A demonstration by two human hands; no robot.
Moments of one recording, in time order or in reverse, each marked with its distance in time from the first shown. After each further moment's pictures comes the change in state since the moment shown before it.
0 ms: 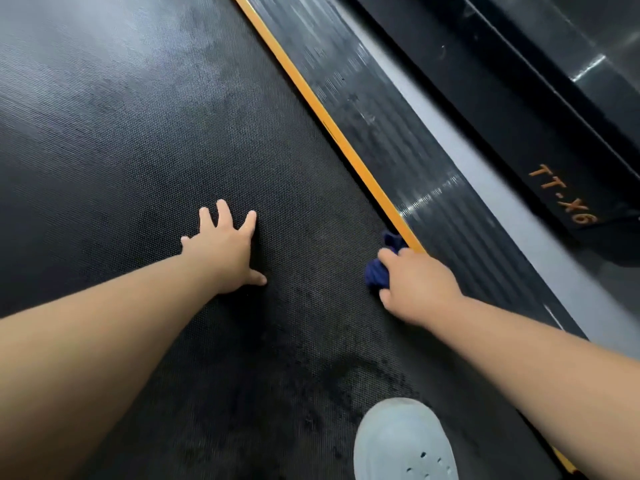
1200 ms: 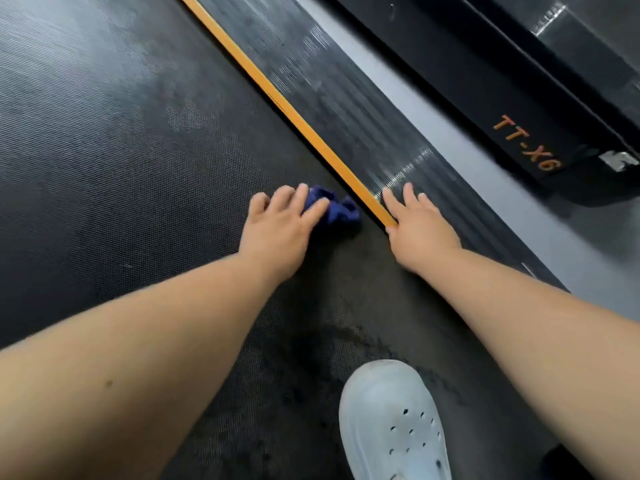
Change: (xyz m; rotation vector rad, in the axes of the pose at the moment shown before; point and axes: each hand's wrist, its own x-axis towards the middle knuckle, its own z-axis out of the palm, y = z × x) left_hand 0.002 0.115 0.024 0.222 0.527 0.453; right_hand 0.001 0.056 0.017 0.136 0.026 0.307
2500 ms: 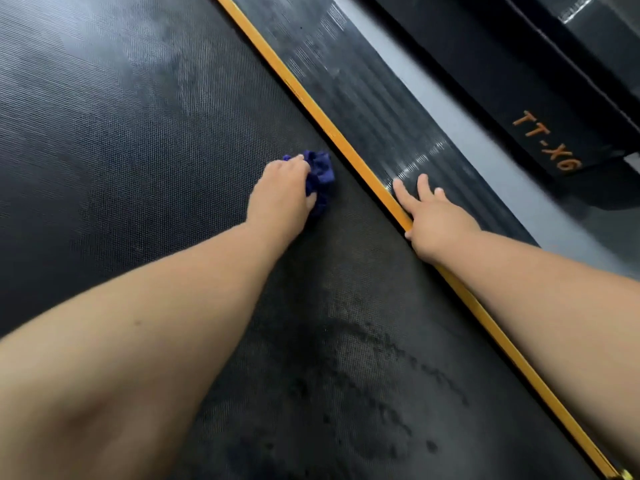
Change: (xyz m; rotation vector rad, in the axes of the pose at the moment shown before) left_hand 0.033 -0.021 0.003 -0.454 0.140 -0.291; right_hand 0.013 0.004 -0.009 -0.123 -0.170 0.011
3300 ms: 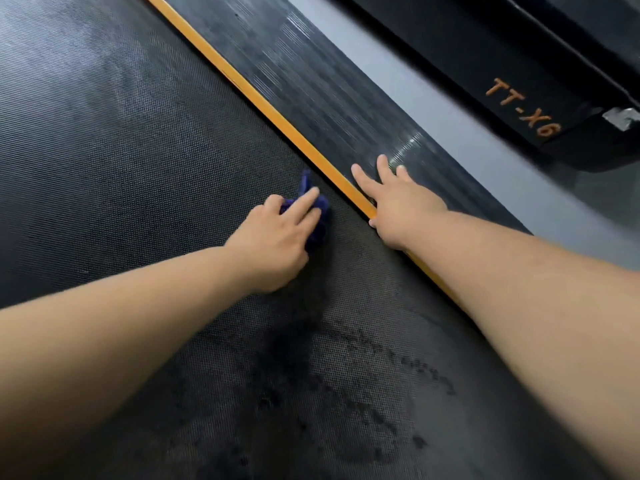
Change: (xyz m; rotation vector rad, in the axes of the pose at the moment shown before) left_hand -0.039 0.031 0.011 0.392 -0.270 0.565; right_hand -0.001 0.006 0.002 0.023 0.080 -0.046
